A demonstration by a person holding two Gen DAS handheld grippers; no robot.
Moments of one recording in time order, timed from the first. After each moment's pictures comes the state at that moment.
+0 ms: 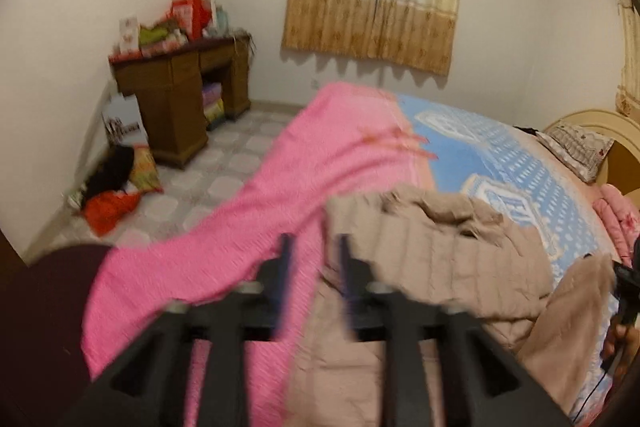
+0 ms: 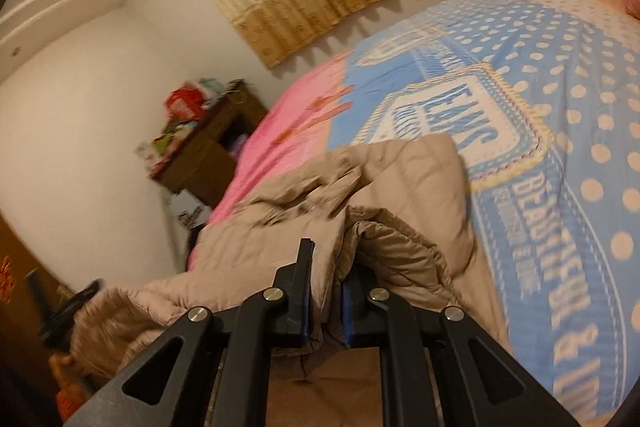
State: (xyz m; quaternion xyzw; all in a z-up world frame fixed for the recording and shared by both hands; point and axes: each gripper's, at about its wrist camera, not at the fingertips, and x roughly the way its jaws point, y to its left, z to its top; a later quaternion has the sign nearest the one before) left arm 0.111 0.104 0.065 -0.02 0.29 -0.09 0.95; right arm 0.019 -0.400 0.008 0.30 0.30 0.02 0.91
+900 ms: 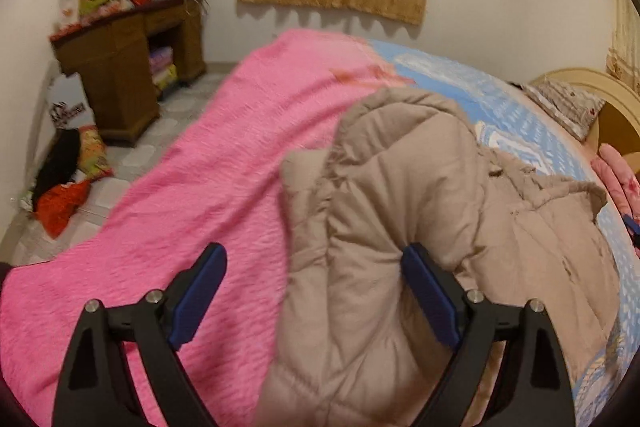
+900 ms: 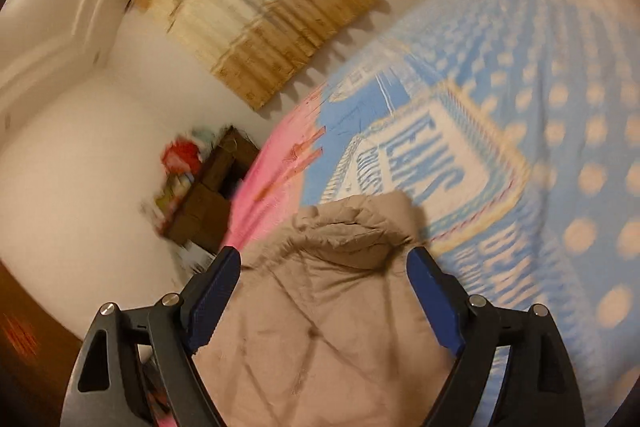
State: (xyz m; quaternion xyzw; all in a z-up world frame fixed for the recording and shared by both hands) left arm 0.237 0.034 -0.055 0.00 0.38 -0.18 0.91; right arm 0.024 -0.473 0.007 0.30 0.26 0.00 0.92
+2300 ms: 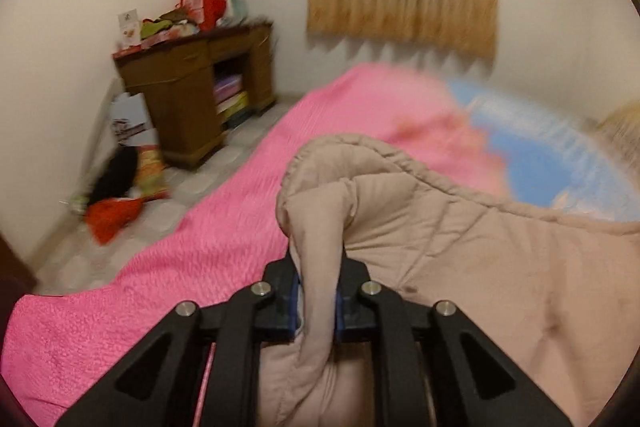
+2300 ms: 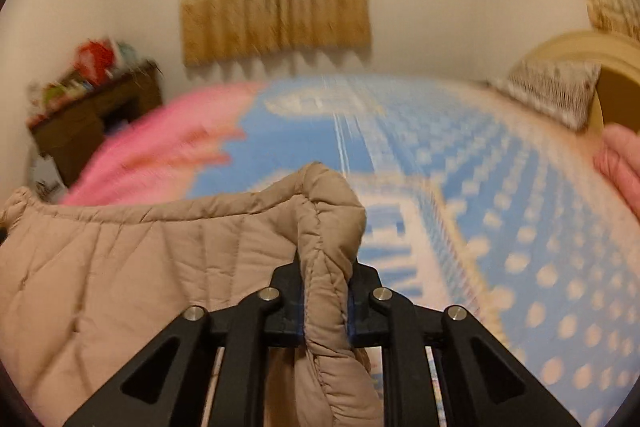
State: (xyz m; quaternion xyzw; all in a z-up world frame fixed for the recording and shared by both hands) left arm 0.330 -0.038 -0.059 0.03 0.32 0.01 0.95; right arm 0.200 -0.442 -0.044 0.05 0.32 -0.18 0.93
